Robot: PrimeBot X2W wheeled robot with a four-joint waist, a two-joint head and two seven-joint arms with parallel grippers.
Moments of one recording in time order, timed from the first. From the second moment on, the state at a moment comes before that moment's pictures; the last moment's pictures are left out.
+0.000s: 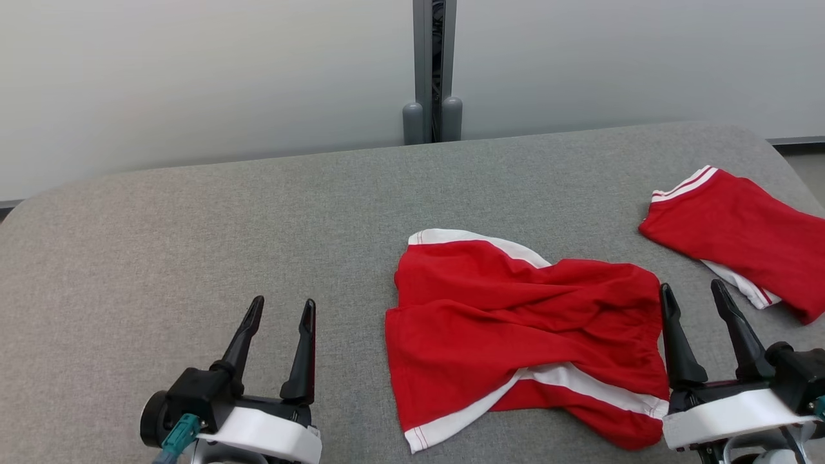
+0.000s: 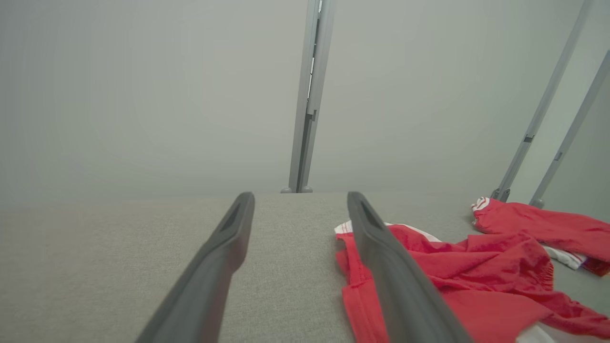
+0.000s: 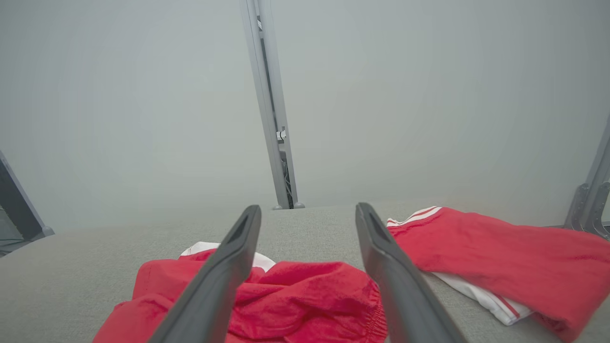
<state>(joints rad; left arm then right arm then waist) -0.05 0.05 -0.19 0.16 -0.27 -0.03 -0.26 -0.03 -0.12 0.06 0.10 0.28 0.13 -0.20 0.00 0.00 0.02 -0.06</state>
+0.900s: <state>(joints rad) 0.02 0.05 -0.37 0.31 -0.44 -0.06 -0.26 -0.01 -0.10 0.05 0.13 0.29 0.13 -0.26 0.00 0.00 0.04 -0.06</state>
